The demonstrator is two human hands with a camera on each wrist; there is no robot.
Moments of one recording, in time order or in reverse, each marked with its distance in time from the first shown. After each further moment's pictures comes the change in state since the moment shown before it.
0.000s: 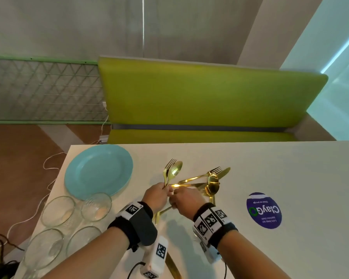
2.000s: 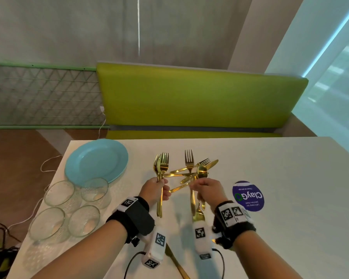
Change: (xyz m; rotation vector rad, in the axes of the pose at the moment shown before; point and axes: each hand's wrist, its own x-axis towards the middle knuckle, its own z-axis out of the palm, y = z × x) left_hand -0.057 0.004 0.022 -0.340 0.029 -0.022; right_hand -0.091 0.025 -0.001 1.321 0.388 0.663
